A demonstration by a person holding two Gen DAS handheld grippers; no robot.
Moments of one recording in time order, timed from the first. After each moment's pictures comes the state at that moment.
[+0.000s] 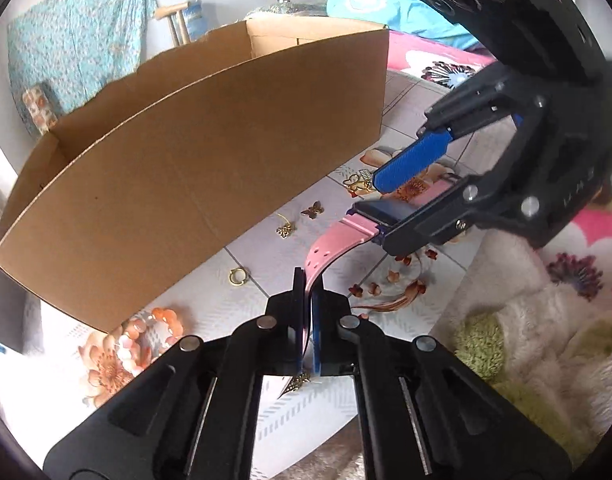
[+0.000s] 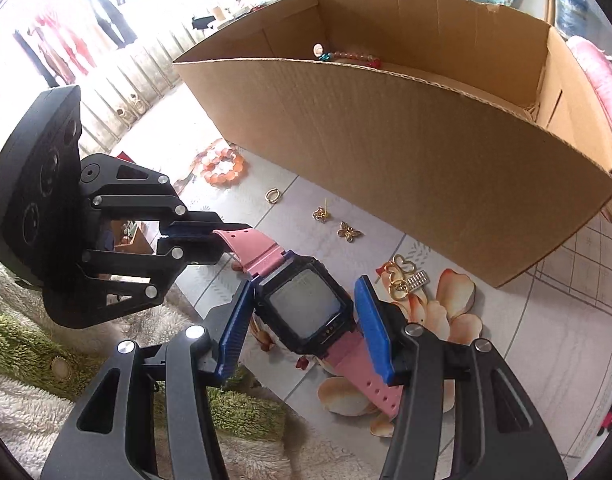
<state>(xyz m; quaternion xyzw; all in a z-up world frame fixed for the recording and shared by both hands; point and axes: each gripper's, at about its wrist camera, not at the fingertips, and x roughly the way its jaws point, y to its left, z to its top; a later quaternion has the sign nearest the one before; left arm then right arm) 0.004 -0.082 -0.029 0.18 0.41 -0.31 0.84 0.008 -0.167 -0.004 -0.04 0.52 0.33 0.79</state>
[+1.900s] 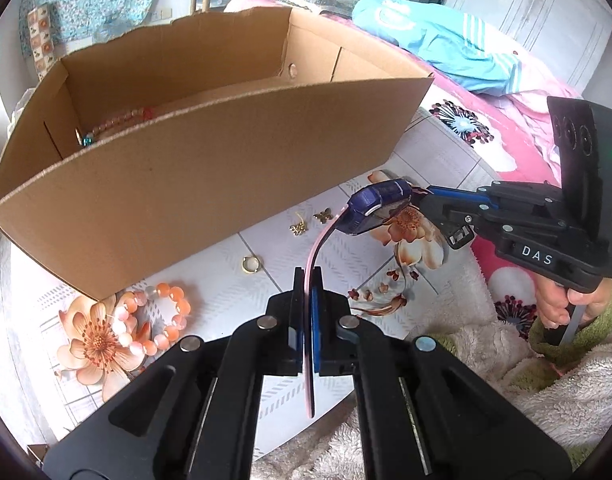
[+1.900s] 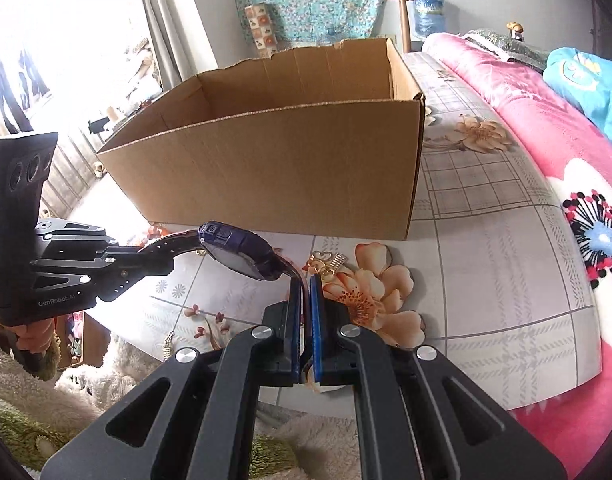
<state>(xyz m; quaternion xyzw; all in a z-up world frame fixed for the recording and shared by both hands) 0.029 -0.045 -0.007 0.07 0.46 -0.33 0.82 -0.040 -0.193 0.005 0.05 0.42 0.12 0.90</state>
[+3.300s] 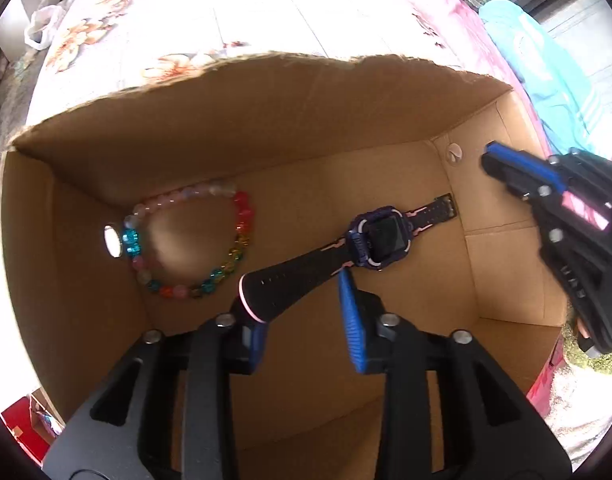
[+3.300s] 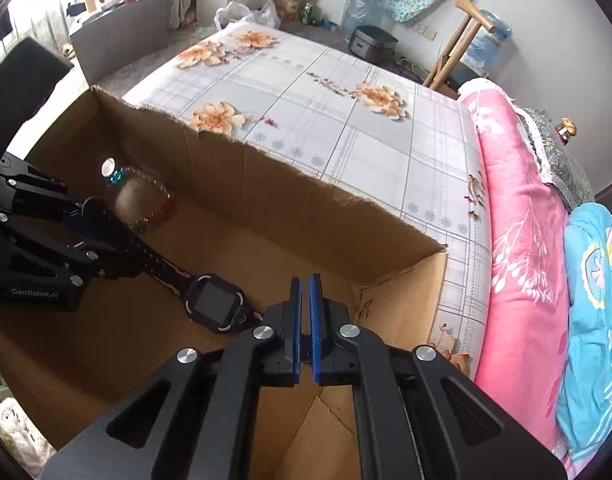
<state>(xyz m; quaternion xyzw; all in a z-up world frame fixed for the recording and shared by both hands) 0.256 -0.031 0.000 0.00 0.64 -0.22 0.74 0.224 -0.143 0.056 -0.18 0.51 0.09 0.83</state>
